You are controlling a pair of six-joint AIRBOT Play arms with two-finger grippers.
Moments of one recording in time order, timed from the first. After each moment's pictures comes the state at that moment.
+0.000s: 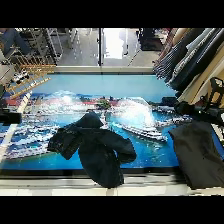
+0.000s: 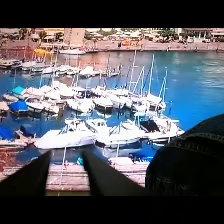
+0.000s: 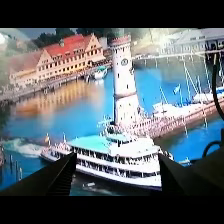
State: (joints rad) left arm -0.01 -0.90 1.19 1.94 -1.15 -1.66; right arm -0.25 -0.97 1.13 -1.21 0.95 1.48
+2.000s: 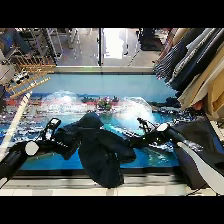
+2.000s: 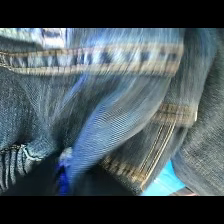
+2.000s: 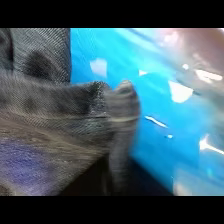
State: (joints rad) left arm -0.12 -0.99 0.59 1.27 -0.71 -1.10; right arm 0.10 -1.52 0.87 -0.70 1.05 1.02
